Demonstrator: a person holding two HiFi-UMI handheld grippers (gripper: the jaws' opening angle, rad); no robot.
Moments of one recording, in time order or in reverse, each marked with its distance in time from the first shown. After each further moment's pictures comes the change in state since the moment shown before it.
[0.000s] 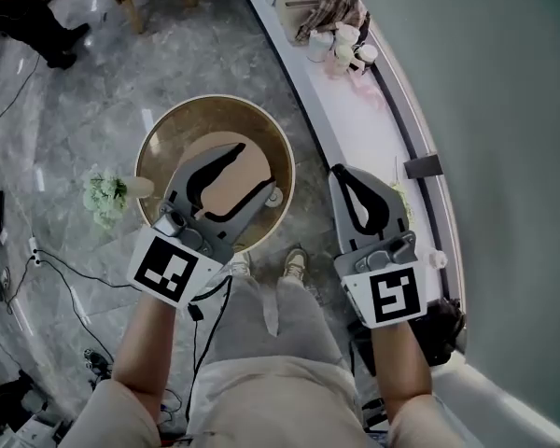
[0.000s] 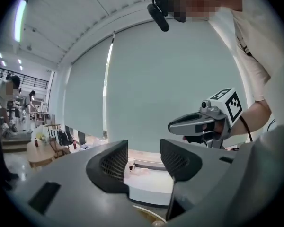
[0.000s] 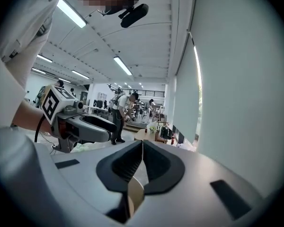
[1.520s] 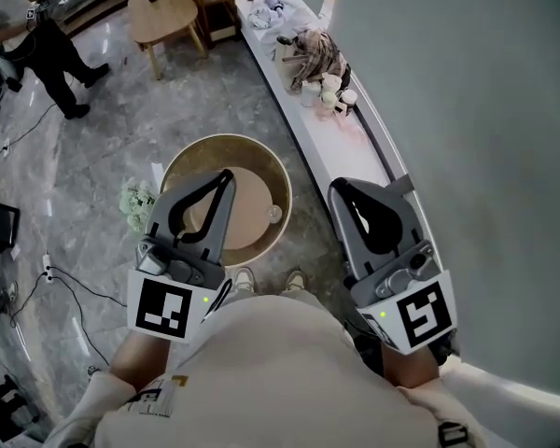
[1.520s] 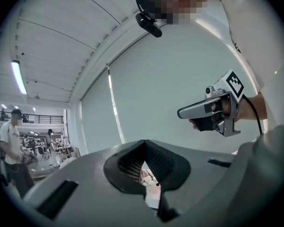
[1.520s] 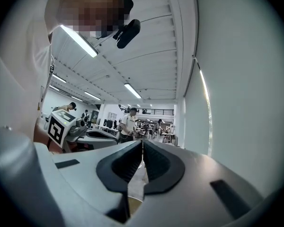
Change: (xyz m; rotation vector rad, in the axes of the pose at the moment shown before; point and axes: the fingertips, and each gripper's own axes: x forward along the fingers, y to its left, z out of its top) left arm -0.140 -0.062 0.198 0.260 -0.100 0.249; right arm -0.142 0.062 0.225 -0.066 -0.244 0.142
